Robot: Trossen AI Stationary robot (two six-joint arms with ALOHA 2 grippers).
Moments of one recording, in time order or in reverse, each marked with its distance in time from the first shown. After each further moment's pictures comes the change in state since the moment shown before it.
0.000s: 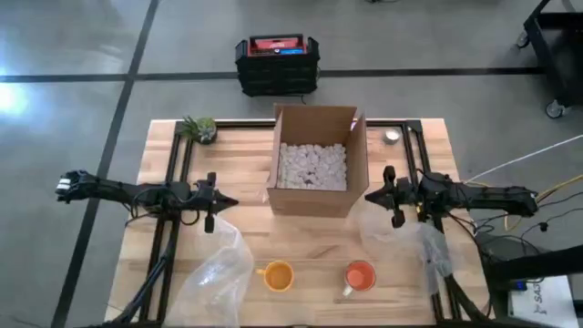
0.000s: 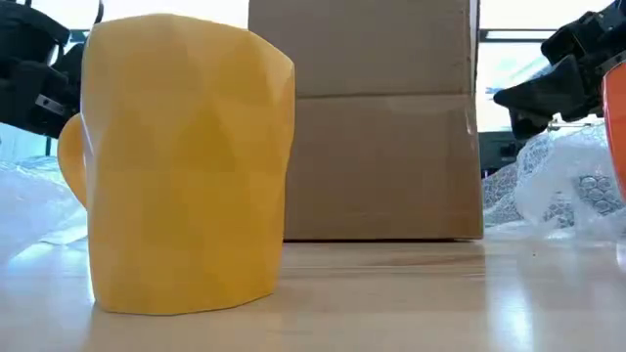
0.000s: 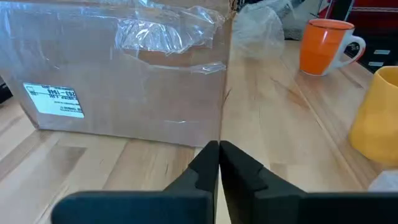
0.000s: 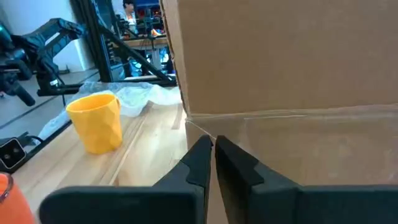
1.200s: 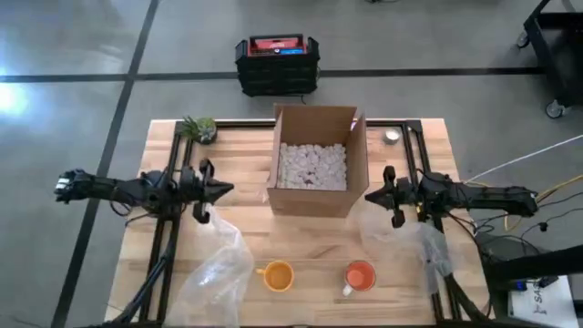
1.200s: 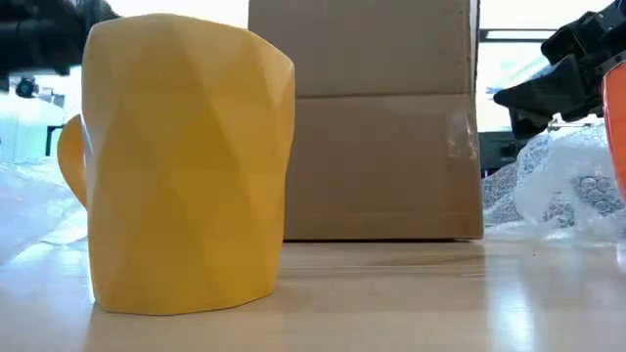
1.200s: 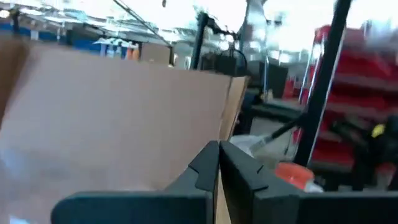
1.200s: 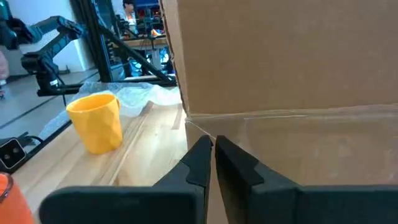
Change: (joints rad) left arm 0.009 0.010 0.240 0.139 -0.001 0.010; right arm 0.000 0.000 0.000 0.000 0.000 0.000
